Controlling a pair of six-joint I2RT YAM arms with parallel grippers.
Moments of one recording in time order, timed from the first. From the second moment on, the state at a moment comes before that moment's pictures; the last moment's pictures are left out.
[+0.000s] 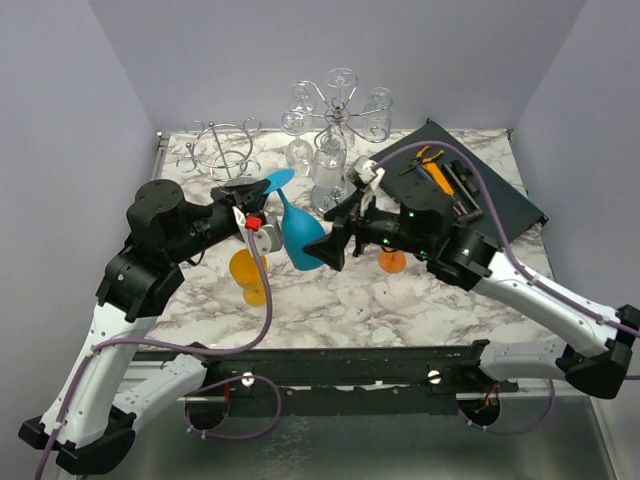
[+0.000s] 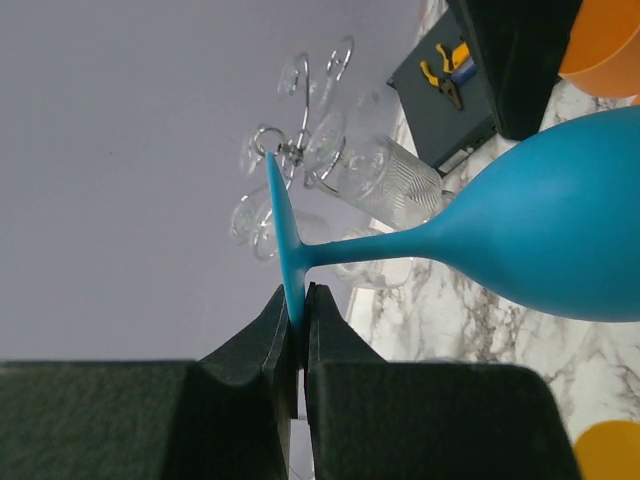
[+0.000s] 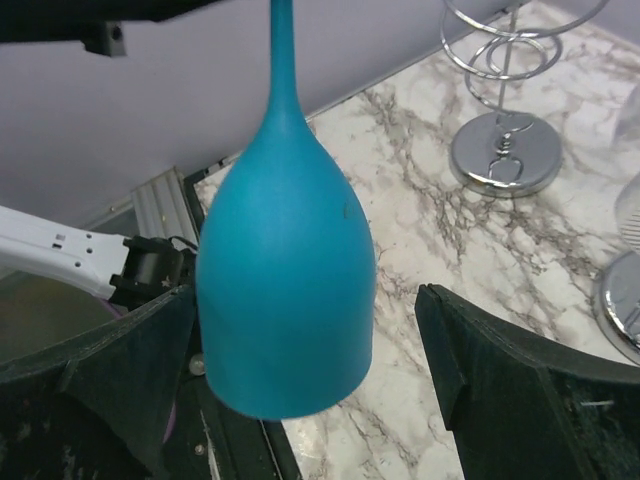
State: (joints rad) left arm -0.49 0.86 1.31 -0.58 0.43 1.04; right arm 0.96 1.15 1.26 -0.23 -0.20 0.18
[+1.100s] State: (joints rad) left arm -0.49 0.81 1.23 -0.43 0.56 1.09; right arm 0.96 1.21 1.05 0.10 -0.07 0.13
